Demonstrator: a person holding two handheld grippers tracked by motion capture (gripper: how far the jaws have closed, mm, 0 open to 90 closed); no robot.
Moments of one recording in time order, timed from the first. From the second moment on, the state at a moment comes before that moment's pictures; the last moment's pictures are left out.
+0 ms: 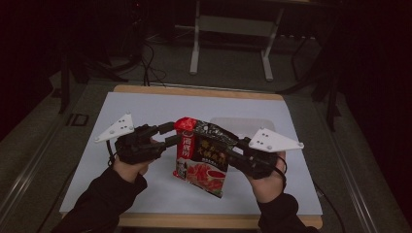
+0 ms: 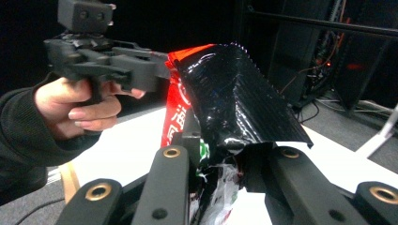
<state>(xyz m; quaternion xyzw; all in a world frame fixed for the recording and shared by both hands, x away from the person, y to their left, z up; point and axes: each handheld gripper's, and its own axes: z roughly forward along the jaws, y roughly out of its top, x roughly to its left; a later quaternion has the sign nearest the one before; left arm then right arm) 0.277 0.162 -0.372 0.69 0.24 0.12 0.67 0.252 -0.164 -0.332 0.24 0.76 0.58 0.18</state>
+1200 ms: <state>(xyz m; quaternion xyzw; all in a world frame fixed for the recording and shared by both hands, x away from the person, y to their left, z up) 0.271 0.176 -0.429 0.74 0.29 0.14 0.59 0.277 -0.235 -0.262 0.30 0.67 0.59 0.35</state>
